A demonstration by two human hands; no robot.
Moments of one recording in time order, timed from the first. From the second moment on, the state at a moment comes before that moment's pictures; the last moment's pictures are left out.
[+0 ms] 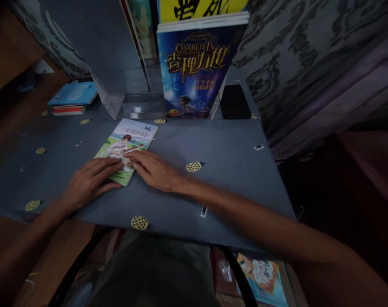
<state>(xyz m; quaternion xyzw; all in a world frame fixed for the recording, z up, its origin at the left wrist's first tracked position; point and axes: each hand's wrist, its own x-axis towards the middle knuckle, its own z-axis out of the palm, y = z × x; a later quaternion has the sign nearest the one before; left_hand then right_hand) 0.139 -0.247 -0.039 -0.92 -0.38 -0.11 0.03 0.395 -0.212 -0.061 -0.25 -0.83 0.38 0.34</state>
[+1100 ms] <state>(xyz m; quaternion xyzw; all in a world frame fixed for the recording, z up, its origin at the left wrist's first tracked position) 0.142 -0.221 -0.037 -0.88 -0.45 -0.17 0.00 0.397 -0.234 -0.051 -0.18 -0.91 0.27 0.27</state>
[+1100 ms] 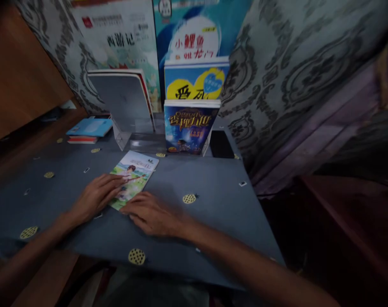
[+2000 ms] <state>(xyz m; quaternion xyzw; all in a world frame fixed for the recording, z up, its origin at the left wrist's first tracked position) 0.143 -0.137 -0.037 -0.43 -0.59 -0.40 -0.55 0.402 -0.204 -0.089 -0.47 -0.83 0.18 0.24</state>
